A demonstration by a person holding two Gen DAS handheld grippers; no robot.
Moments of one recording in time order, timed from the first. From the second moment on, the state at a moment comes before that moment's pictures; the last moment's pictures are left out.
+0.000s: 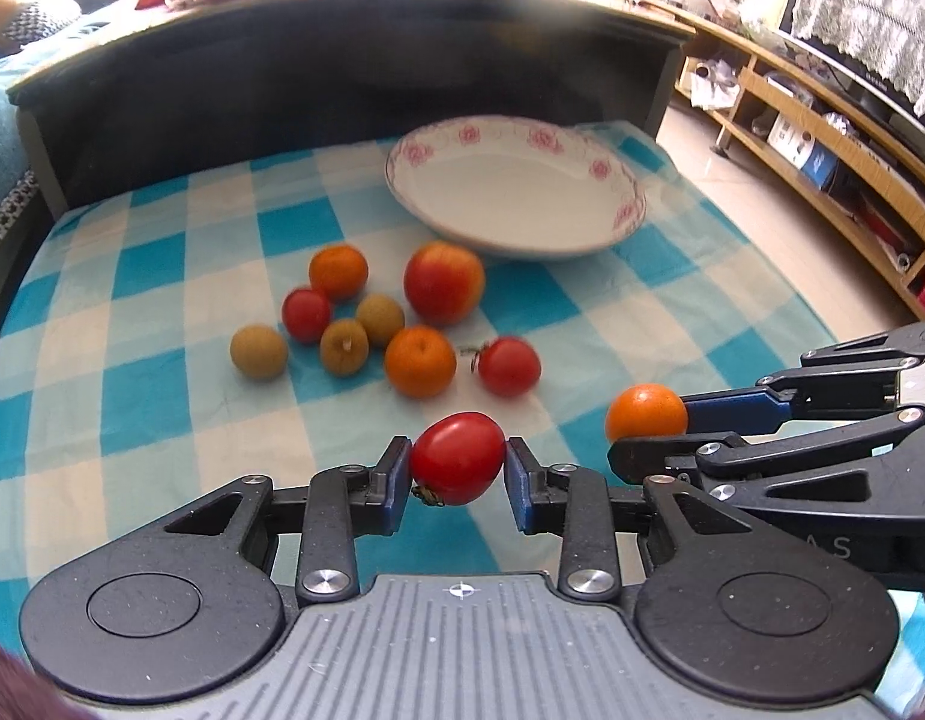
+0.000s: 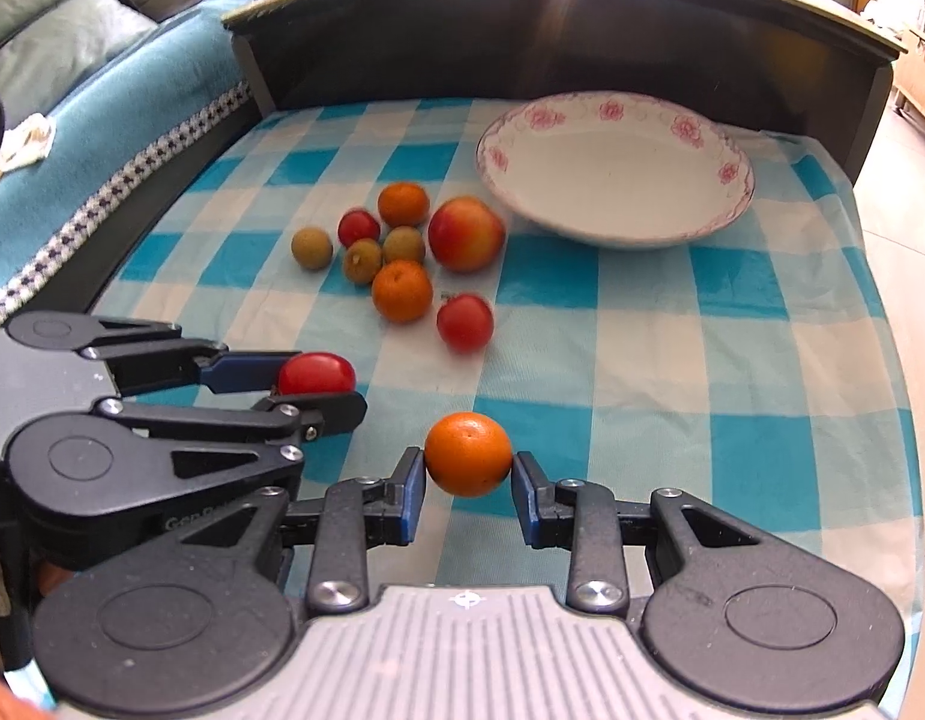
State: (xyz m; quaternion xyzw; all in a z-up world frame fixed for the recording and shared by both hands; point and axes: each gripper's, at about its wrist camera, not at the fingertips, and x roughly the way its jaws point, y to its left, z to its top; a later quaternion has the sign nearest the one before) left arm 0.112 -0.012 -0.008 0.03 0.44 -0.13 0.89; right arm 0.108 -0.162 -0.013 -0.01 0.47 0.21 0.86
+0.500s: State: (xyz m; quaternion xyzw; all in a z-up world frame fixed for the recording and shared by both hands) left arm 0.180 -0.034 0.015 0.03 0.42 -0.13 0.90; right arm 0.160 -0.177 0.012 0.02 0.43 0.18 0.89
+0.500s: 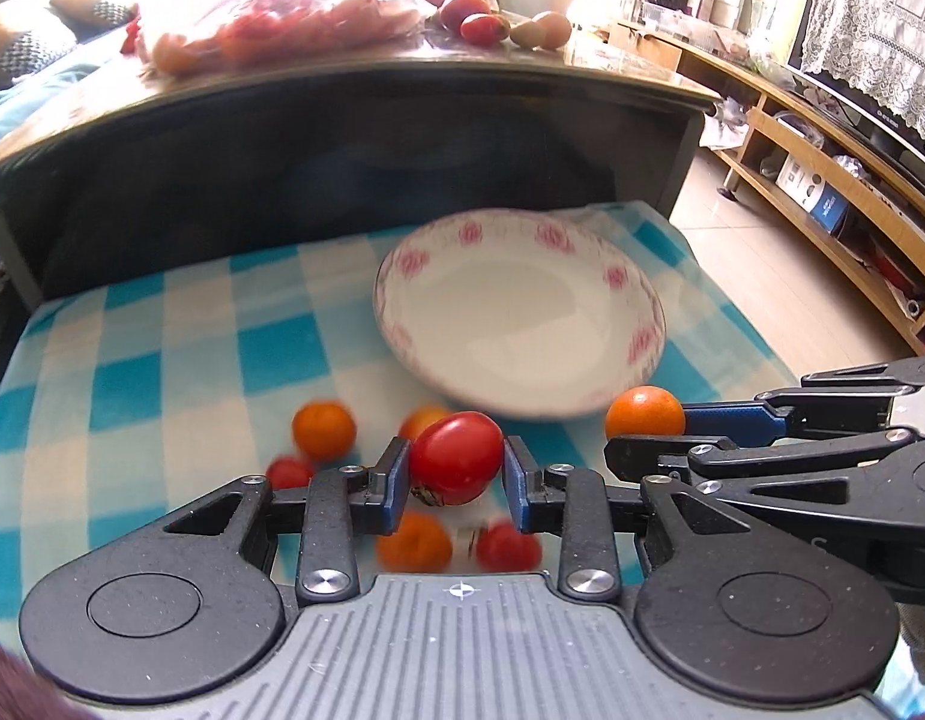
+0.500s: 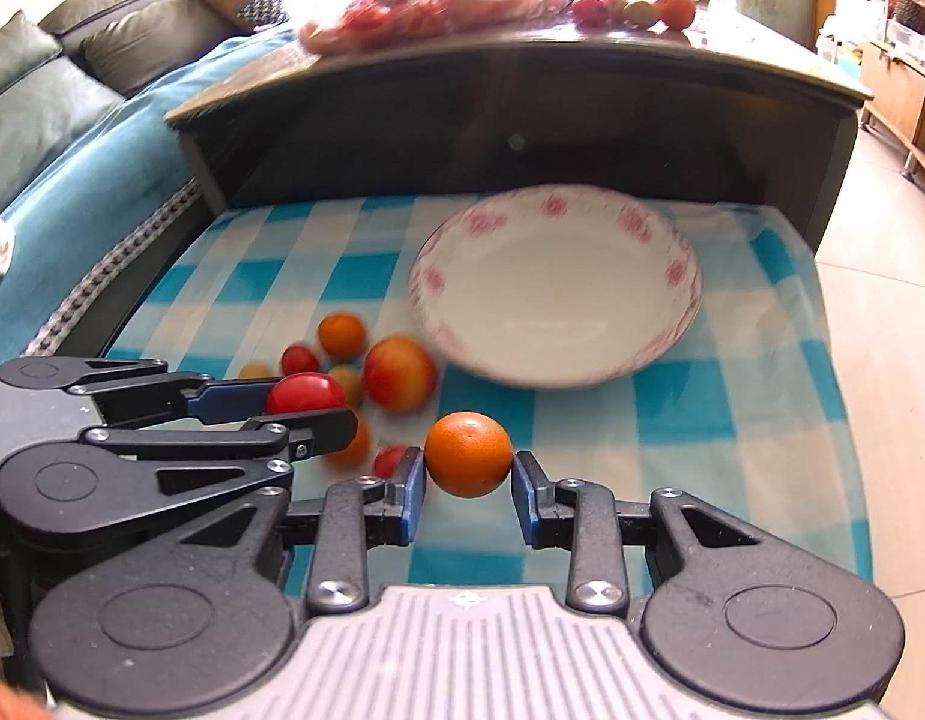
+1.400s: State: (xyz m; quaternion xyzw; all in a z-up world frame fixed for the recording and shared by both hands) left arm 0.244 -0.062 -0.004 0.07 0.42 -0.13 0.90; right arm 0.250 -0.198 -0.017 0.03 0.43 0.15 0.89
